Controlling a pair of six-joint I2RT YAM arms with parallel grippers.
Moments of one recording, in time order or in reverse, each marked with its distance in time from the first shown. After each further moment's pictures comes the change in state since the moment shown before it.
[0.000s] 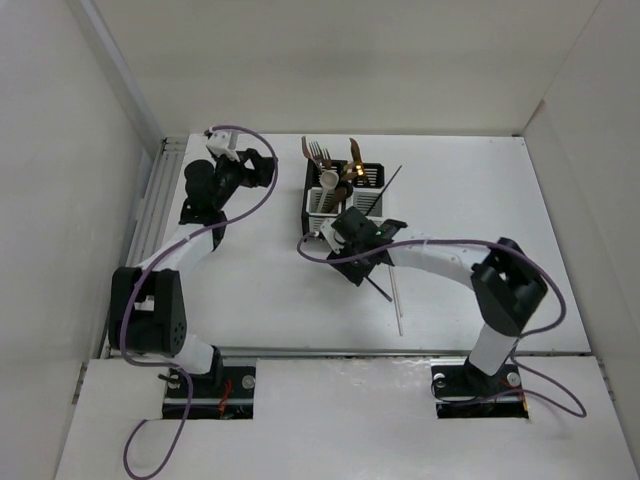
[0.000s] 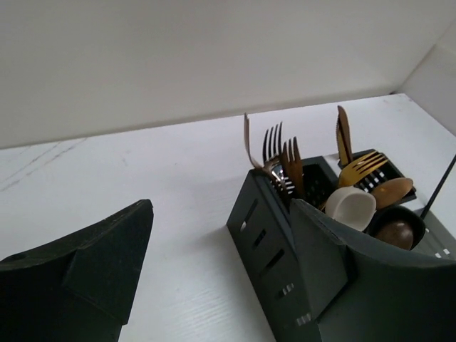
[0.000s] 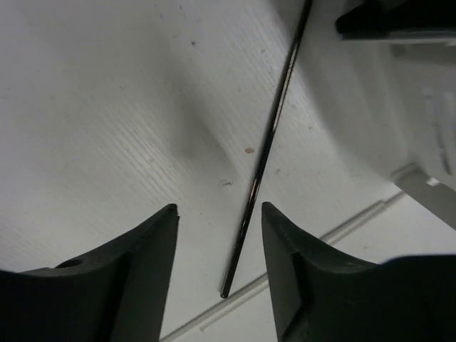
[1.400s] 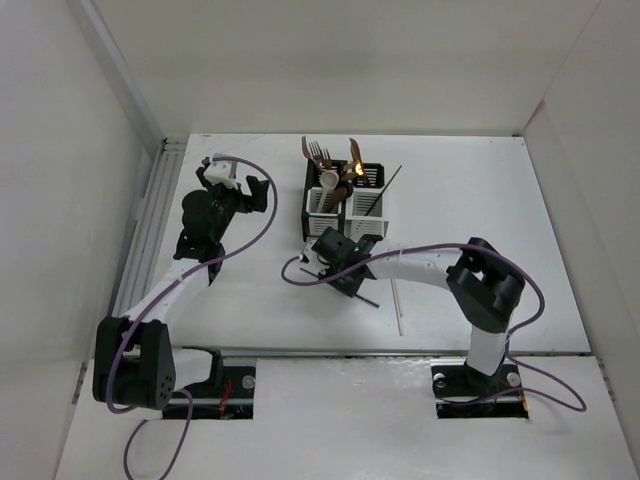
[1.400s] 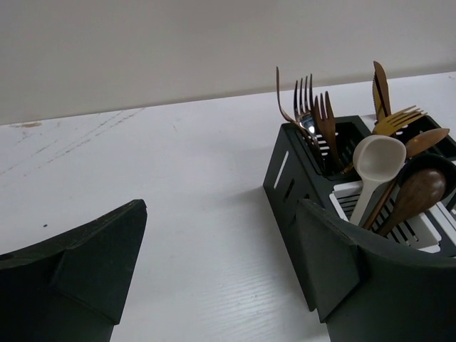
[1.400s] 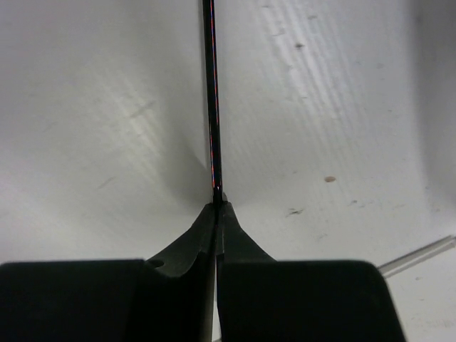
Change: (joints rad) left arm -0.037 -0.306 -0.266 -0.090 -0.211 0.145; right arm 0.111 0.173 0.042 -0.031 0.056 0.031
